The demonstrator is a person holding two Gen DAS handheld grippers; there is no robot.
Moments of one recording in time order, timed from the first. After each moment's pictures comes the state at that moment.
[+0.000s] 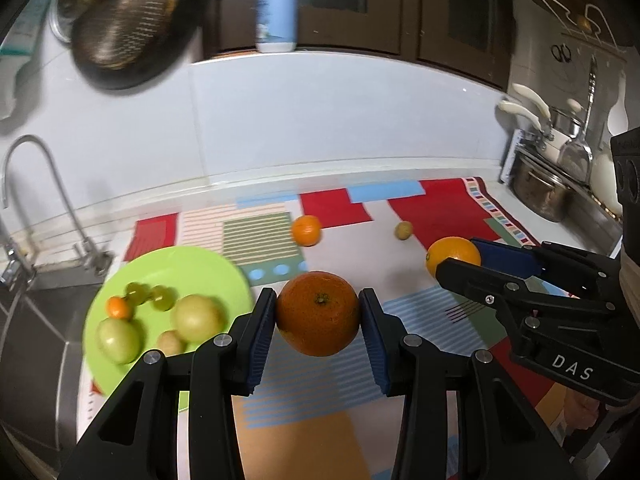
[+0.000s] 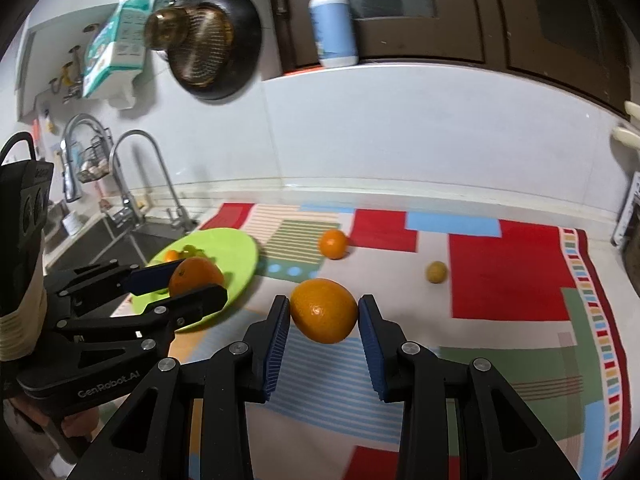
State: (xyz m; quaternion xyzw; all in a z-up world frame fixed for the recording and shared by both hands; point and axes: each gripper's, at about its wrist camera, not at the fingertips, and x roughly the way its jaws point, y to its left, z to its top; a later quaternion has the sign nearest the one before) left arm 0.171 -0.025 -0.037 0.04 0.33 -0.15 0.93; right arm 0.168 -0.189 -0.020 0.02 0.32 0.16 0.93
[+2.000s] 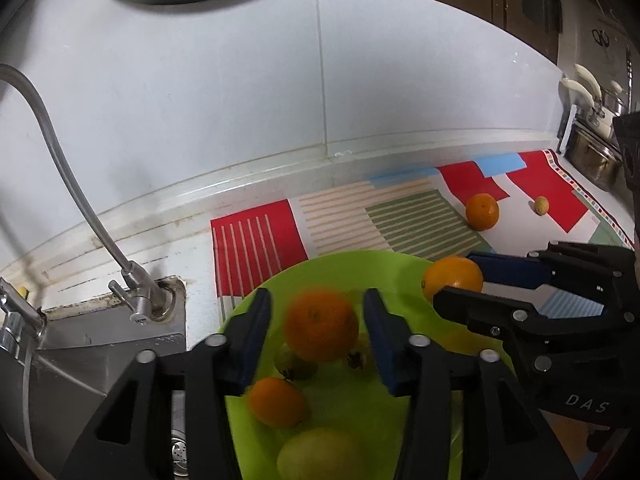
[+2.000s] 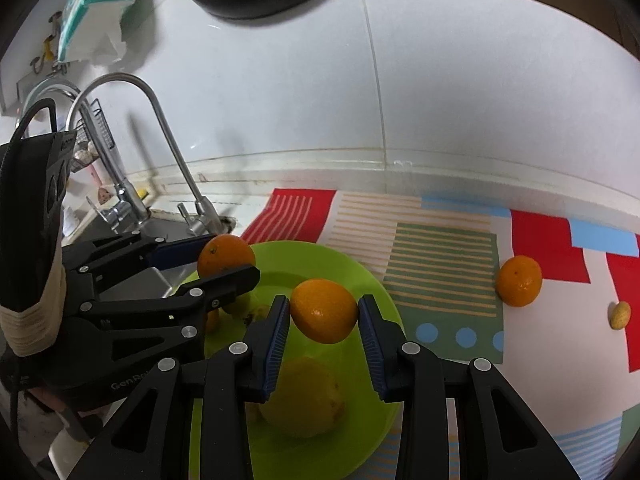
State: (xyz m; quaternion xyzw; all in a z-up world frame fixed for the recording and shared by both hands) left arm 0.319 0.128 -0.092 0.09 0.36 -0.16 0.91; right arm 0.298 -0.004 -0.080 0.04 0.38 0.19 0.91
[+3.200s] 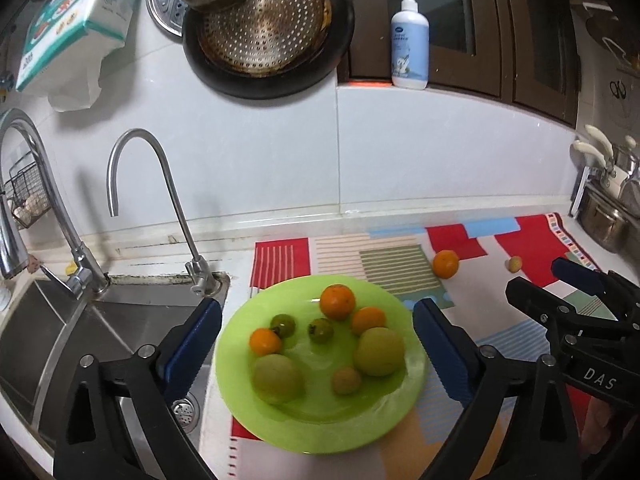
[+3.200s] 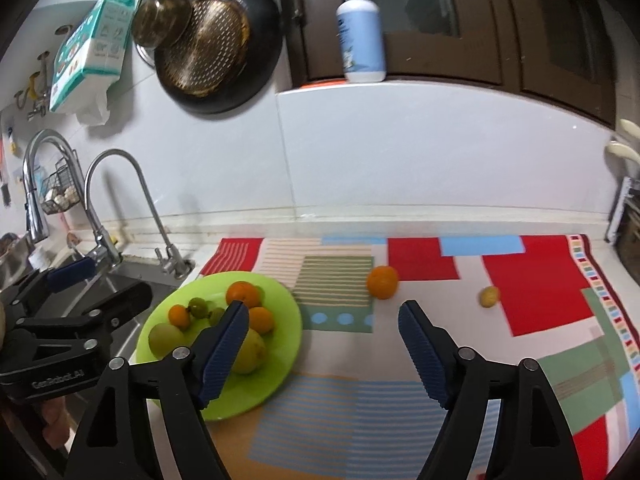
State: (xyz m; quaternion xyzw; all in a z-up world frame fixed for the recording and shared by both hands) left arm 0.201 0.101 -0.016 0.04 0.28 -0.05 0.96; right arm 0.196 -0.082 -0.012 0.04 0.29 0.07 0.95
